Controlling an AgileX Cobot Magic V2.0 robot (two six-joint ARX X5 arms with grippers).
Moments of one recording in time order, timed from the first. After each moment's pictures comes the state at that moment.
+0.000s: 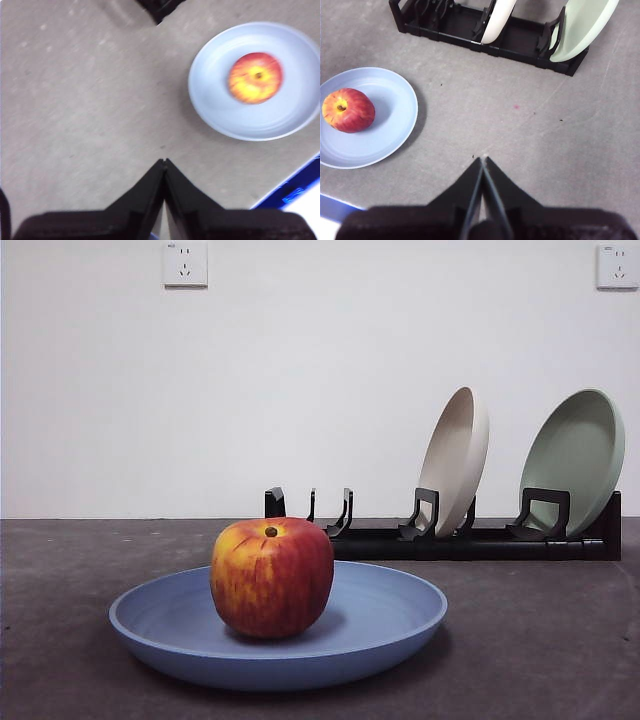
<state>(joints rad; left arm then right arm) -1.02 0.91 1.22 -1.32 -0.54 -0.22 1.09 0.71 1.17 -1.36 0.61 0.50</state>
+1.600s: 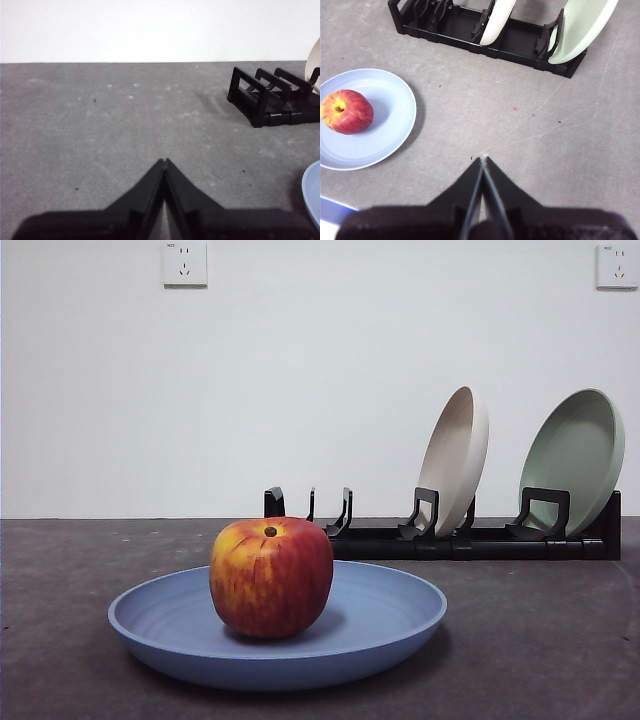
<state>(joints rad) -0.01 0.01 0.02 -0.14 0.11 -0.05 1.09 0.71 1.17 -1.36 0.62 0.50</state>
